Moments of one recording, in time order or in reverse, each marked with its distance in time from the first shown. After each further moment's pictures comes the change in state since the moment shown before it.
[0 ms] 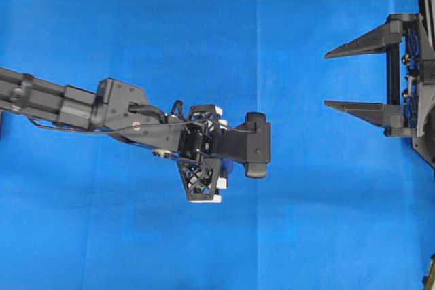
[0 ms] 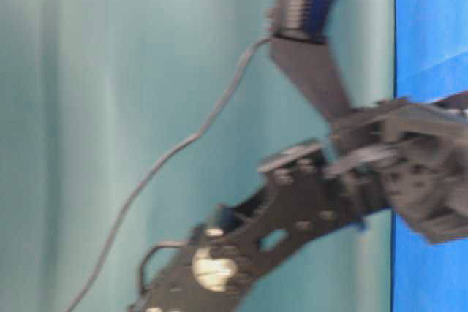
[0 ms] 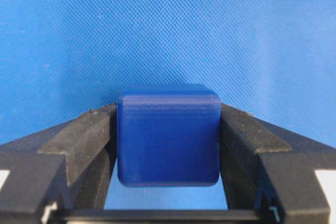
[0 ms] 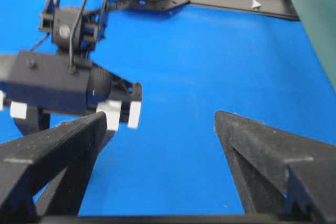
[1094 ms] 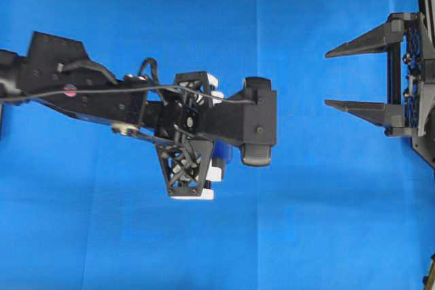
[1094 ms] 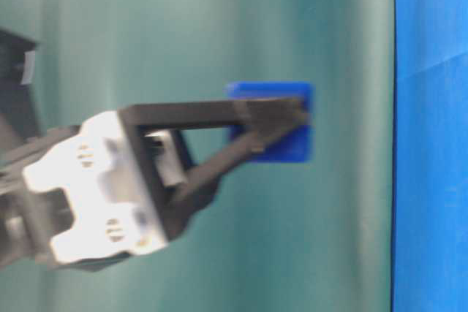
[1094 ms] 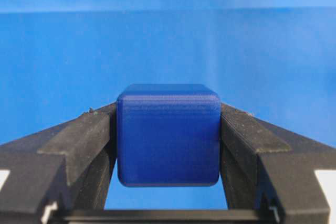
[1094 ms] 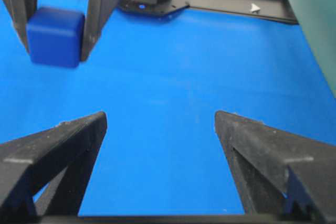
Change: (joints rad) left arm -0.006 -0.258 -0.207 0.011 0.407 0.008; right arm 0.000 -0.003 -0.005 0.000 0.000 0.000
